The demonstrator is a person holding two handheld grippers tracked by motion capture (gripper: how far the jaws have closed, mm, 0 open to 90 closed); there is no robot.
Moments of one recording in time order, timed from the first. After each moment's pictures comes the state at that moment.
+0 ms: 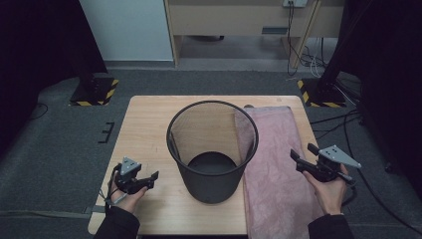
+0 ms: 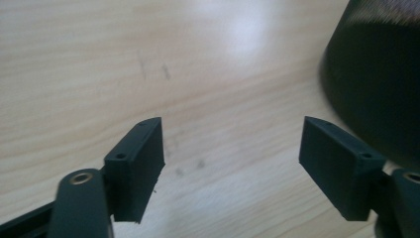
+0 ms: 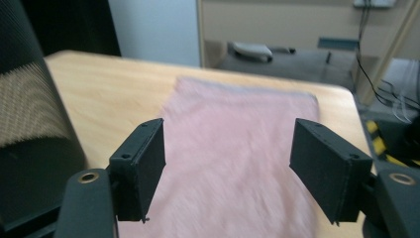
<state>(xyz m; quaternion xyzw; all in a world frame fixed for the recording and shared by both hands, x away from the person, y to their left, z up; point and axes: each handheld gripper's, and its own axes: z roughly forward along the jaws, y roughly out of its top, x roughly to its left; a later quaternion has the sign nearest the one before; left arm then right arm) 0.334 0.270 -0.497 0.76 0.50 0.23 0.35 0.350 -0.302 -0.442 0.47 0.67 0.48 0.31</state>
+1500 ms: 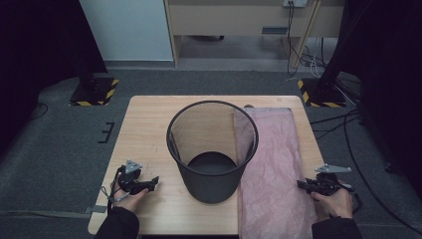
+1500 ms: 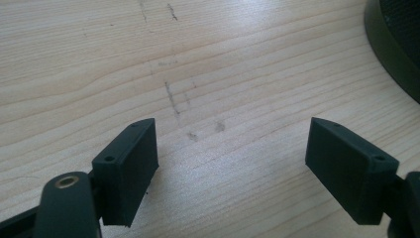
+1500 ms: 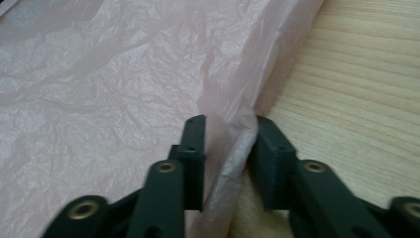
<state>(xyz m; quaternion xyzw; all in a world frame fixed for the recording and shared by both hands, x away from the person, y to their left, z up) 0.344 0.275 -0.523 0.76 0.52 0.19 0.34 0.347 -0.344 -0.521 0.52 0.78 0.34 0.11</state>
